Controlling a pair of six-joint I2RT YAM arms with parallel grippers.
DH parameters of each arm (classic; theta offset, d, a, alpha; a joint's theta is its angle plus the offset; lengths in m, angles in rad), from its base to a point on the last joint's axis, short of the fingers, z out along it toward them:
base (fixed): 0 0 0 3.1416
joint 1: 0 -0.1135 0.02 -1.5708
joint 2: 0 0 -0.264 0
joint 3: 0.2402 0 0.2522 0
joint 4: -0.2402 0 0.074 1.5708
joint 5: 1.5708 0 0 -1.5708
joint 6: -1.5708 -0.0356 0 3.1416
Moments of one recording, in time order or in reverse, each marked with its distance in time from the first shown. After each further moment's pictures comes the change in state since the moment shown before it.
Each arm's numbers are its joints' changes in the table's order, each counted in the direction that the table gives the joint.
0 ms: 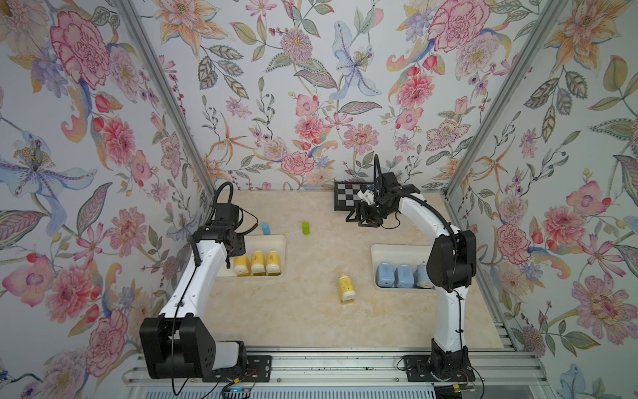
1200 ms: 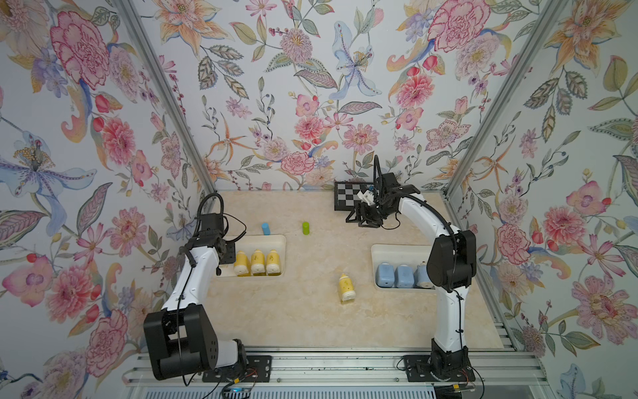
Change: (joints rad) left arm -0.155 -0.018 -0.142 0.173 0.116 -0.222; right arm 0.000 0.000 -0.009 -0.001 -0.004 0.011
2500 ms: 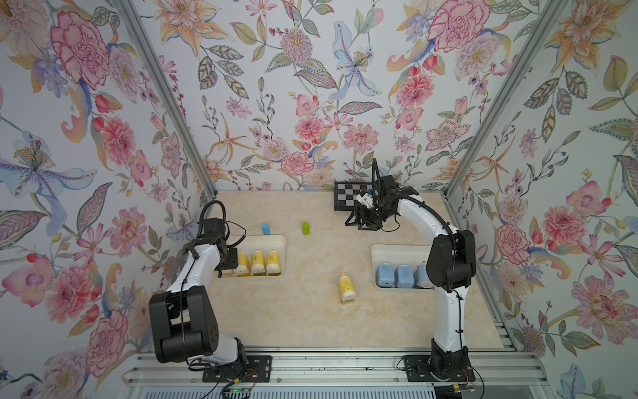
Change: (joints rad) left arm -0.034 -0.105 -0.038 0.029 0.063 0.000; right arm -0.006 0.000 -0.026 -0.003 -0.007 0.011
